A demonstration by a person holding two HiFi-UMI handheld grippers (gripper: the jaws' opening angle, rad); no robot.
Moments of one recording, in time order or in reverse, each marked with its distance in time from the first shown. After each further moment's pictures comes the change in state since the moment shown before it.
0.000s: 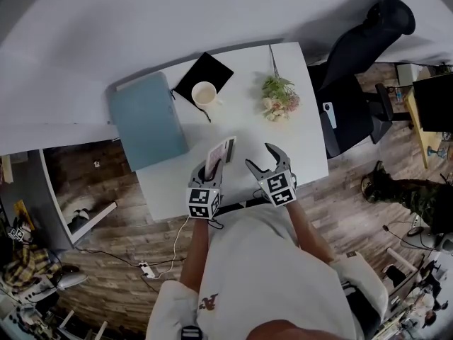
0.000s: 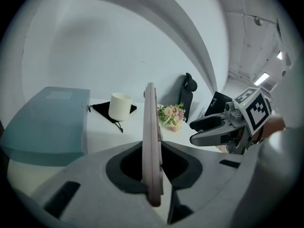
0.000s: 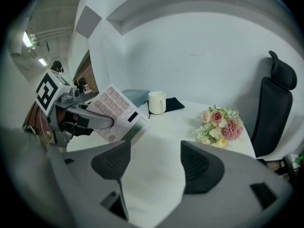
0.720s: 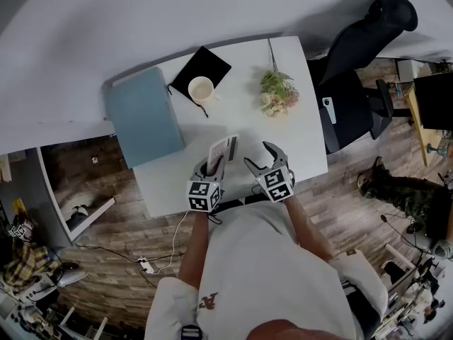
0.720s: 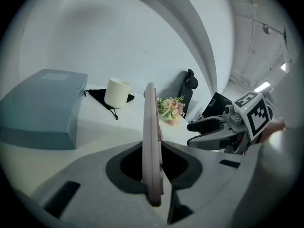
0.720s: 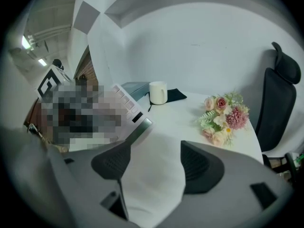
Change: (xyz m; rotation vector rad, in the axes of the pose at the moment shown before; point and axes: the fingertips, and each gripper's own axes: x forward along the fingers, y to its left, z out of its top) left arm 0.021 -0.007 -0.029 -0.082 0.060 -0.049; right arm 0.012 0.002 -0.030 0.008 0.070 0.030
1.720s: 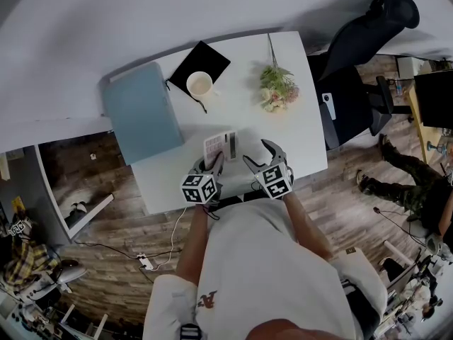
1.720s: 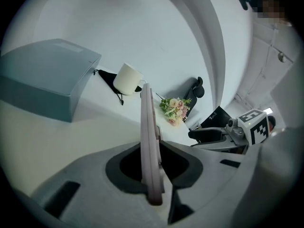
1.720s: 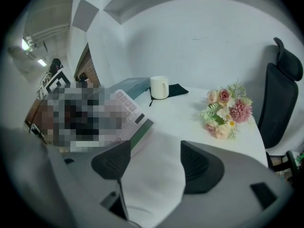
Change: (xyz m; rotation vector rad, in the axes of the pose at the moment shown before) left arm 0.011 0.009 -0.024 -0.235 0.008 -0.049; right arm 0.007 0.004 -0.015 0.008 0.038 0.017
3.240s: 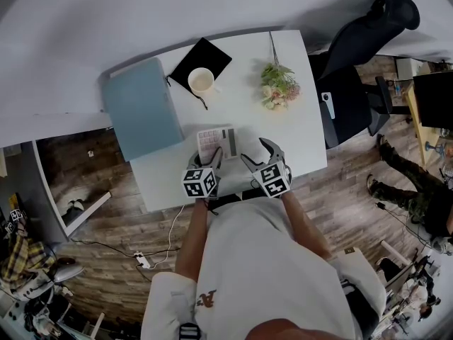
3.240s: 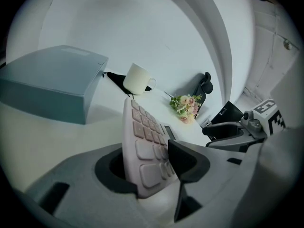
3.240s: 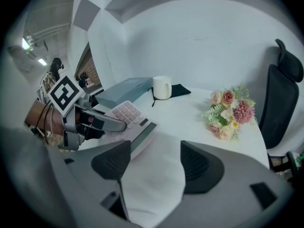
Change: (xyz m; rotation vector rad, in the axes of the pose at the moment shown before) left arm 0.002 0.030 -0.004 0.036 0.000 0.115; right arm 0.002 0.011 0.002 -0.007 0.002 0.001
